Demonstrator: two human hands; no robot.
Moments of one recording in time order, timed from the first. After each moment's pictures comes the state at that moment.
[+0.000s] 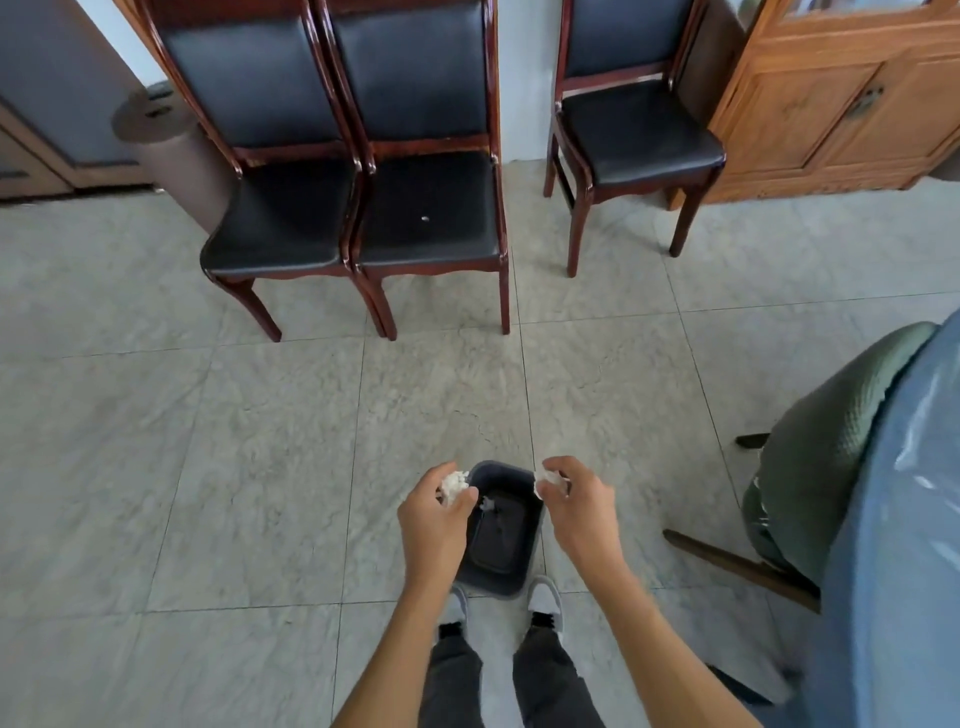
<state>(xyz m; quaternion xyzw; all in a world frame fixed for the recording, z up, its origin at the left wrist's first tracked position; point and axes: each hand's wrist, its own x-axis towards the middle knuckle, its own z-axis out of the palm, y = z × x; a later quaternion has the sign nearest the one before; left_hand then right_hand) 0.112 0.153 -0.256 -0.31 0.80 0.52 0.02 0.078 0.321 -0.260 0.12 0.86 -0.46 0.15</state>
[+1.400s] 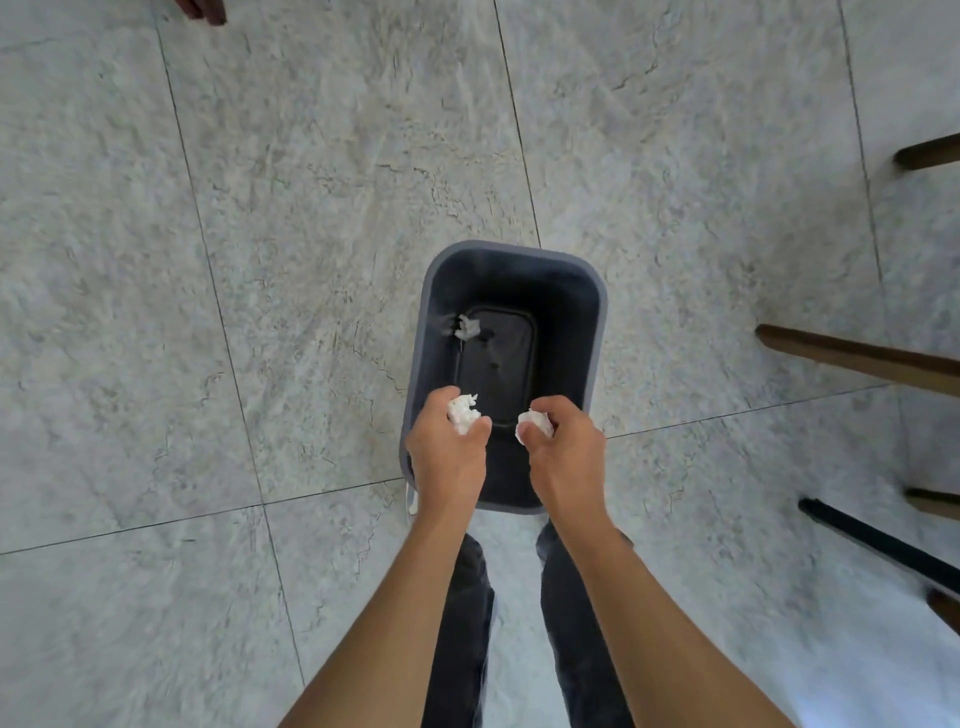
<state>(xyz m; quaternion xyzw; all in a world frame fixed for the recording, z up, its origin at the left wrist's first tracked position) 0.127 0.138 -0.739 -0.34 0.81 0.43 0.21 0.134 0.251 -0.736 0.31 0.82 -0.41 0.24</state>
